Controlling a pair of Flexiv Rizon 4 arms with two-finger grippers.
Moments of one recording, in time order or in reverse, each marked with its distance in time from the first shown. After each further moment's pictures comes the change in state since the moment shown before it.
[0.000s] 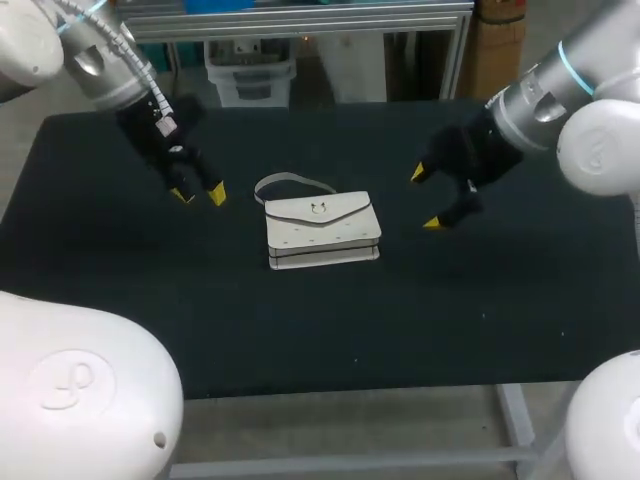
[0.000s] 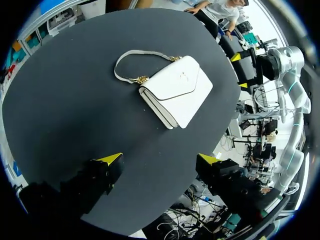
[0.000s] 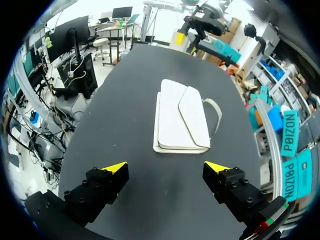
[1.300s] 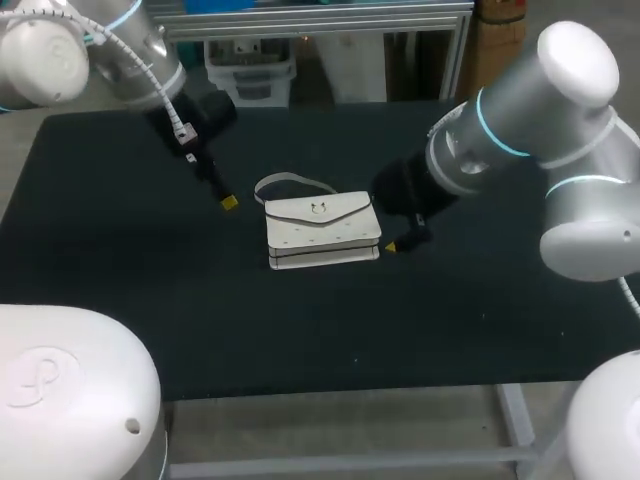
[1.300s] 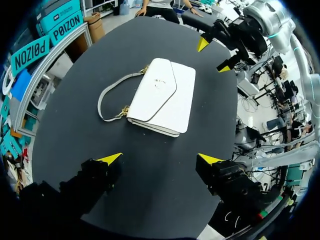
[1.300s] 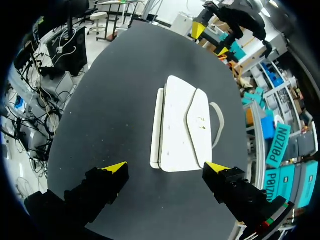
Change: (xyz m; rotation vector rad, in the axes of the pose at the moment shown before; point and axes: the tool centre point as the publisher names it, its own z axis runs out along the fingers) left arm 0.013 -0.026 0.010 0.048 -0.206 0.573; right arm 0.014 0.044 0.045 0.191 -0.143 -0.108
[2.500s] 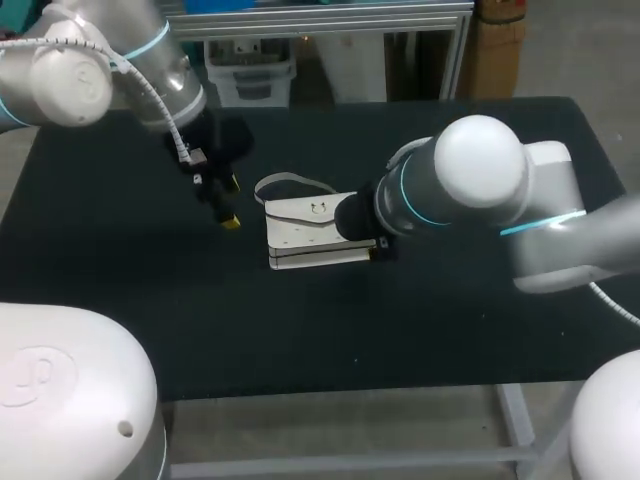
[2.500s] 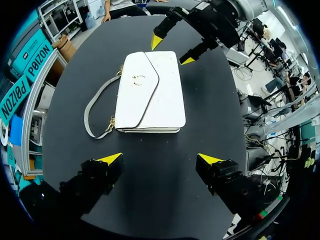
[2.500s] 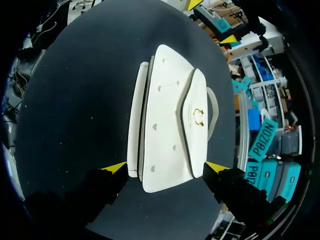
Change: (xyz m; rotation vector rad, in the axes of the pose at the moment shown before) left arm -0.002 -0.002 0.033 -0.048 -0.011 0.294; right arm -0.019 0.001 0.057 0.212 -0.198 -0.052
